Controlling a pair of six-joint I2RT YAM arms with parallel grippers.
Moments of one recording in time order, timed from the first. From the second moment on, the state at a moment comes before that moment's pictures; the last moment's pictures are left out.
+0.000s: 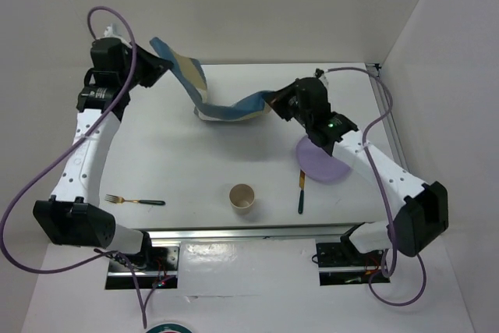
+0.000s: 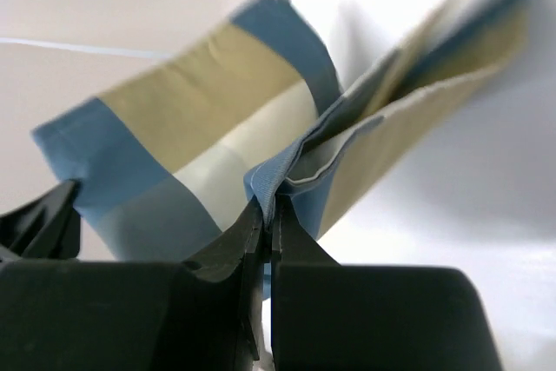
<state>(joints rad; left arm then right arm) -0.04 1.43 1.55 -0.46 0.20 -0.85 0.55 1.38 1.18 -0.16 0.15 1.22</state>
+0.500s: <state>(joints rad) 0.03 1.44 1.79 -0.47 0.32 -0.93 0.52 1.35 1.43 -0.23 0.23 0.99</state>
